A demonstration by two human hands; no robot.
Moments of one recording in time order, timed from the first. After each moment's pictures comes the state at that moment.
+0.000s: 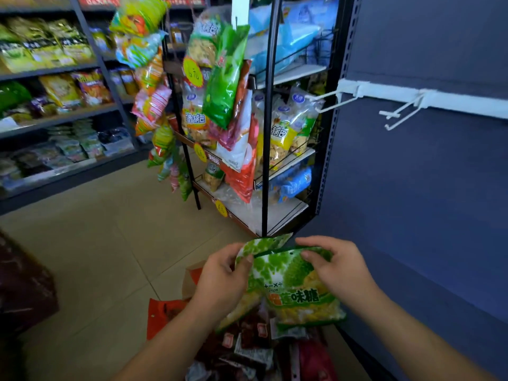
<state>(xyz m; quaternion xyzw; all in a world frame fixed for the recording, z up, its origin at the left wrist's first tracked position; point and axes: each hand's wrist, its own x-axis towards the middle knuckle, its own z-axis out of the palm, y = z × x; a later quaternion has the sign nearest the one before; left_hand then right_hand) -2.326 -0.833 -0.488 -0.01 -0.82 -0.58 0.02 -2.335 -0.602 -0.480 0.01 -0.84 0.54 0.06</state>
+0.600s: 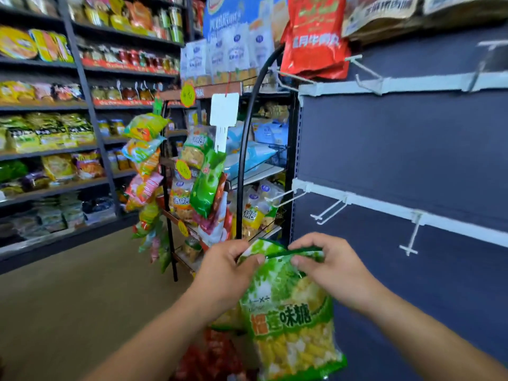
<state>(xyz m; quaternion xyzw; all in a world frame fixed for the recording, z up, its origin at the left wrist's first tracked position) -2.308 -0.773 -0.281 -0.19 -0.83 -0.51 0.11 -2.299 -0.557 -0.278 0.07 -0.84 0.53 0.11</state>
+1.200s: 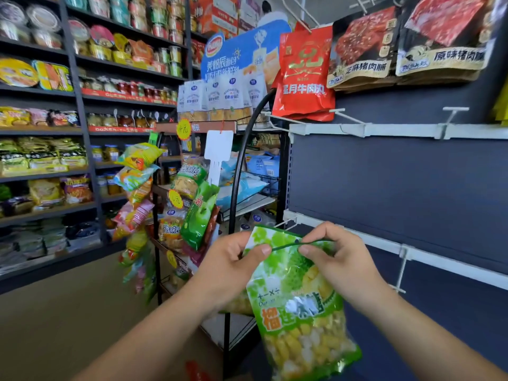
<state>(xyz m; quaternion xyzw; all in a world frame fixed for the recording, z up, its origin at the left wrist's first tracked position) -2.323 -0.757 -0.213 -0.27 -0.74 -0.61 0.07 -2.307 -0.543 -0.210 0.12 -0.78 0.57 0.24</state>
